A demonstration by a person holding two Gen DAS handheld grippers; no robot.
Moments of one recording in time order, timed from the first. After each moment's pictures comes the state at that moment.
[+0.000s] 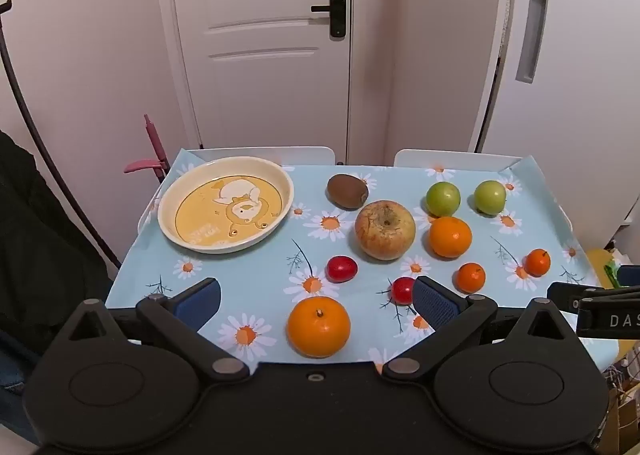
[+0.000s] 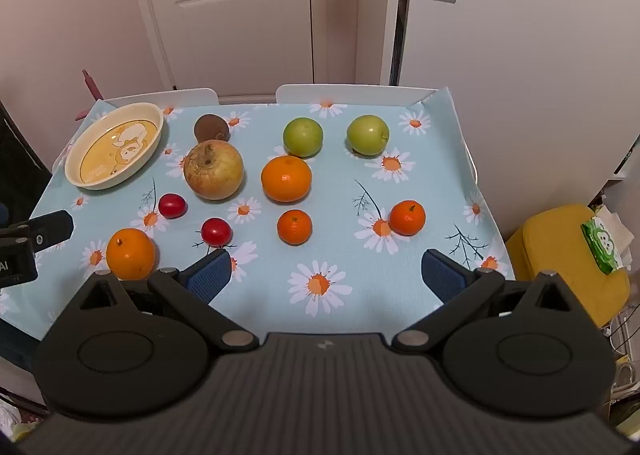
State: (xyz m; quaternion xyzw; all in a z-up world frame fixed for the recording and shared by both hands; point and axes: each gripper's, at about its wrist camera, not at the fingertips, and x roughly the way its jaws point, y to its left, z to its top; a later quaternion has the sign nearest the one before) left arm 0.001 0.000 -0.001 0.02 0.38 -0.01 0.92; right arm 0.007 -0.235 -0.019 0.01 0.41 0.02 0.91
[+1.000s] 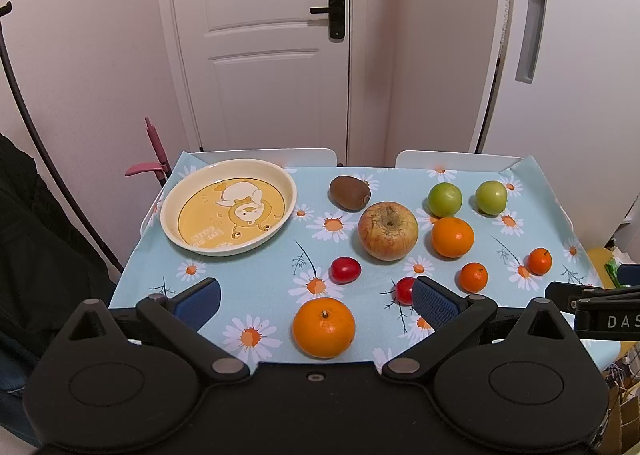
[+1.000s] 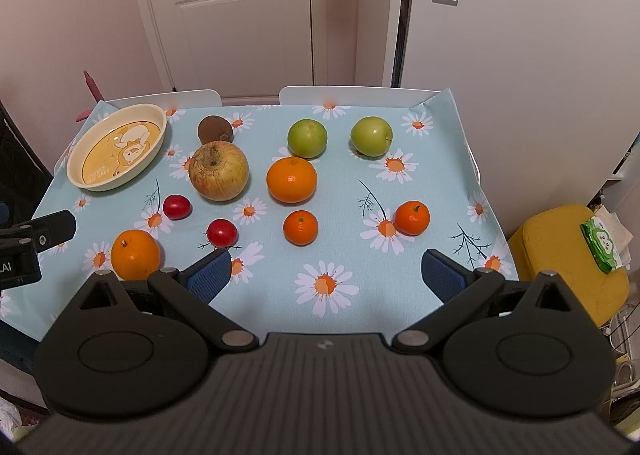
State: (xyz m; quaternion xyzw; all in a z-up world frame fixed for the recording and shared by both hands) left arm -0.001 0.004 0.000 0.02 0.37 -0.01 0.93; right arm 0.008 -0.235 -0.019 0.01 0.41 0.02 0.91
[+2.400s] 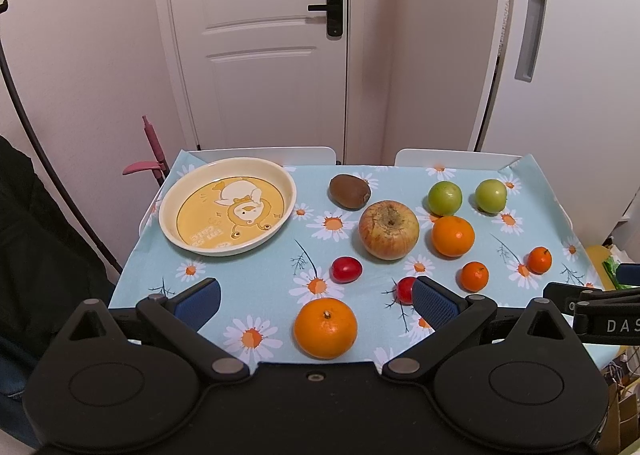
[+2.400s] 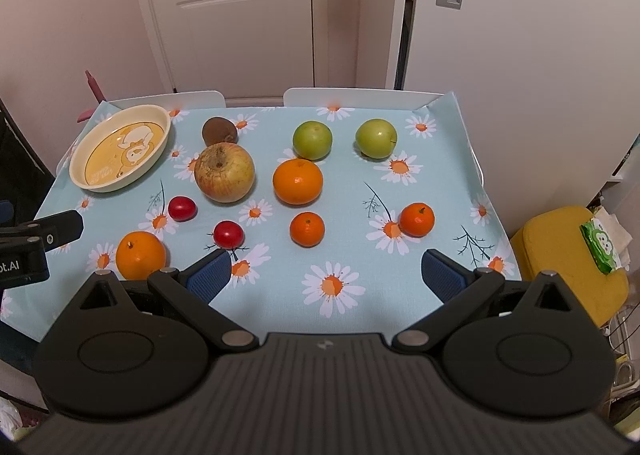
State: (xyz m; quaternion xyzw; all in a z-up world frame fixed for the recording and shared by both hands) left arm 0.001 0.007 0.001 0.02 0.37 -0.01 0.93; right arm 0.009 -0.231 -0.019 0.01 0.41 0.02 0.91
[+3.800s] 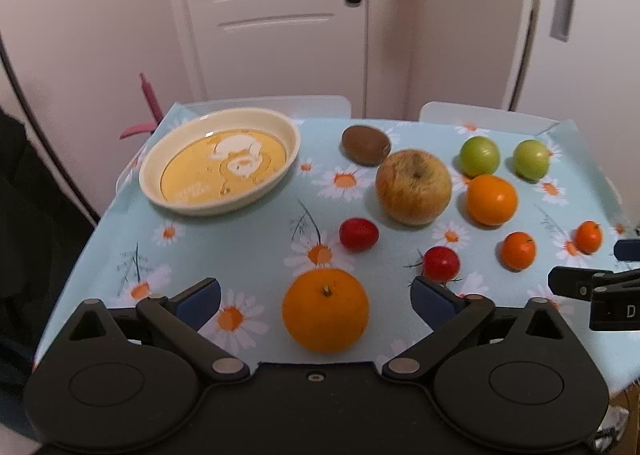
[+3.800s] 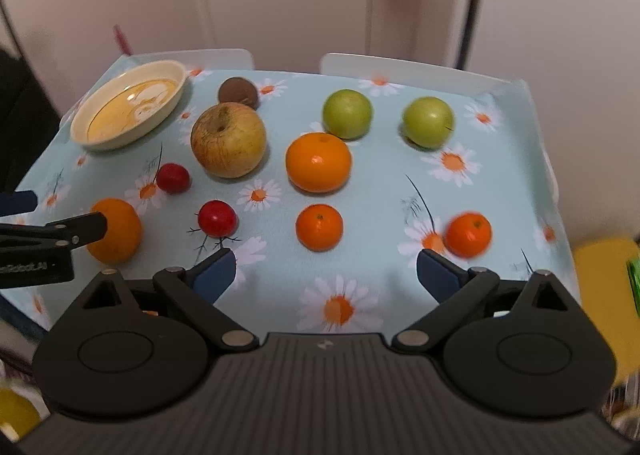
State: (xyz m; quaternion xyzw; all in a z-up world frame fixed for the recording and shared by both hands) left arm 0.035 -0.009 -0.079 0.02 0.40 0.03 0.92; right arm 0.069 -0.242 -0.093 -0.03 0.42 0.12 0.90
